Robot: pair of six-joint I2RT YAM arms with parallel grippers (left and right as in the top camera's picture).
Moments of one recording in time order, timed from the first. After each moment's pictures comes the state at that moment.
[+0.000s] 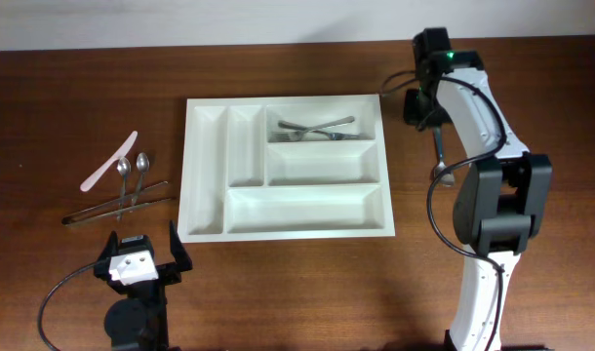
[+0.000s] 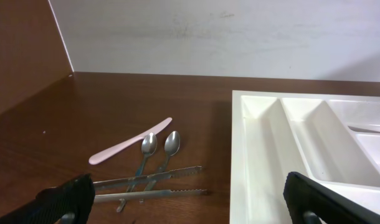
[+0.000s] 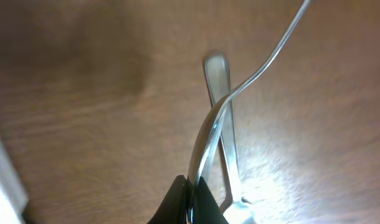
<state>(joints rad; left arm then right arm) 0.12 0.01 0.05 -0.16 -0.08 0.02 0.05 2.28 2.02 -1.09 0.21 0.19</state>
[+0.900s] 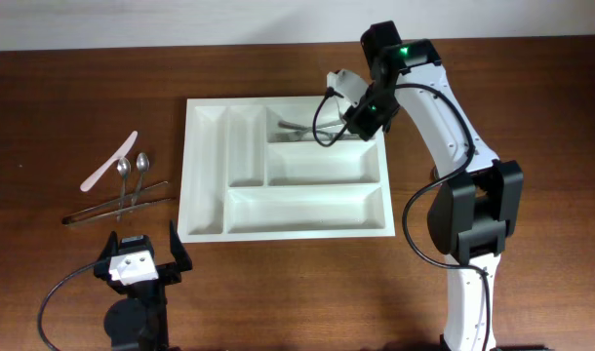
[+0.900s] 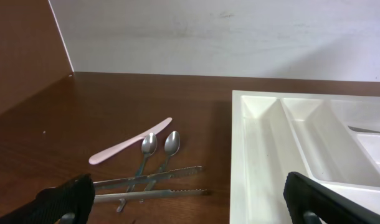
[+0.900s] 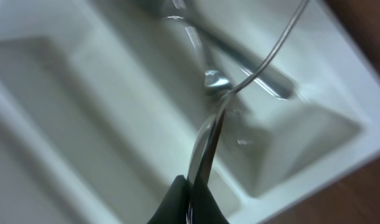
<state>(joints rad) 0.12 0.01 0.05 -0.16 -0.08 0.02 0.24 2.27 2.14 -1.29 -0.28 -0.63</state>
